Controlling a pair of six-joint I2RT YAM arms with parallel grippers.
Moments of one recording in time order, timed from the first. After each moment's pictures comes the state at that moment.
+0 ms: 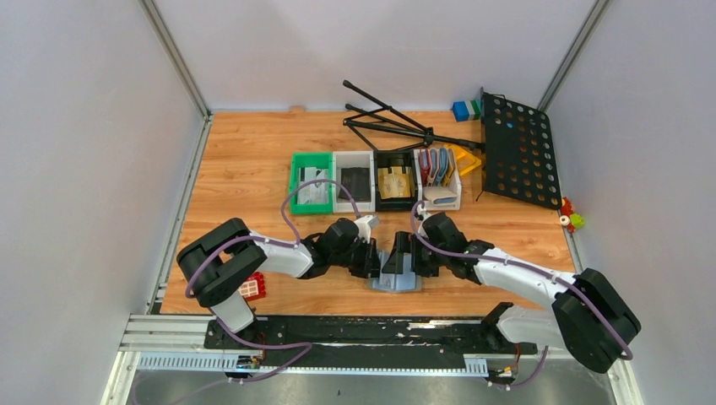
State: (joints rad) left arm -0.93 1.65 0.59 0.41 0.36 -0.75; right arm 0.70 1.18 0.47 -0.14 -0.30 0.74
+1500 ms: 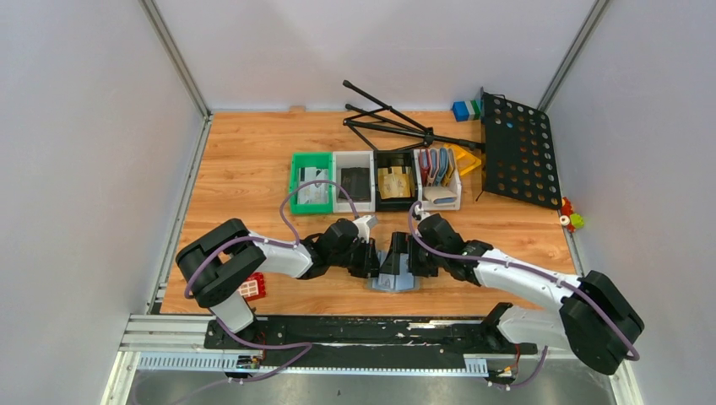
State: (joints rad) left arm -0.93 1.64 0.58 0.41 0.35 -0.78; right arm 0.77 1.15 0.51 -0.19 -0.20 0.77
